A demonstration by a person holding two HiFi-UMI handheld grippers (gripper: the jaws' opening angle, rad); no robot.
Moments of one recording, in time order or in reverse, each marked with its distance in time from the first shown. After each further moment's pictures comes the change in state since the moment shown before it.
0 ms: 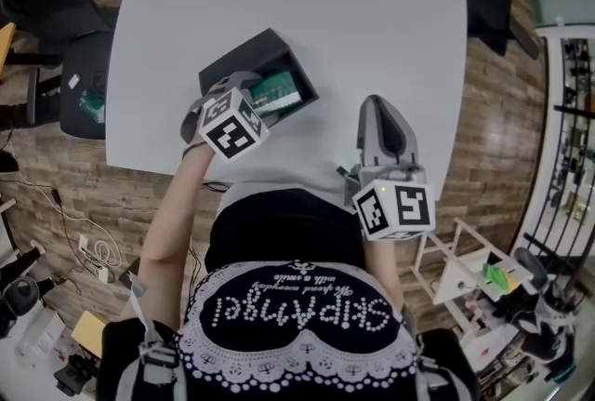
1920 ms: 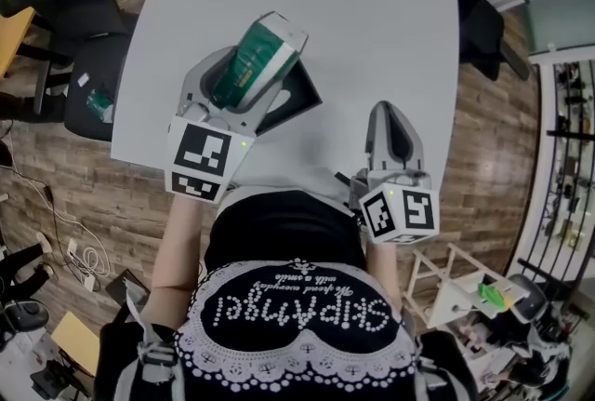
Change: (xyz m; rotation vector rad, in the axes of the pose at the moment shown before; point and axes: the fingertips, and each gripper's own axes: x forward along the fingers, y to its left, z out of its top) left arm -0.207 0.027 0.094 -0.228 -0.638 0.507; right arm -0.035 0.016 0.032 -0.038 -0.112 0.017
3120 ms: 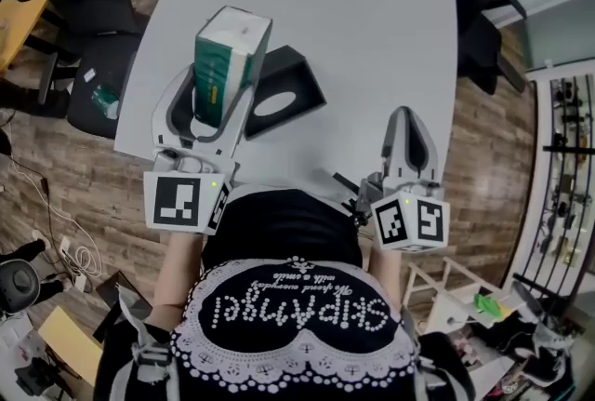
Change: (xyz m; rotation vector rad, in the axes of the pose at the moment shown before) left arm -0.098 0.024 0.032 -0.132 -0.324 0.276; right arm -0.028 0.000 0.037 -0.016 -0.111 -0.034
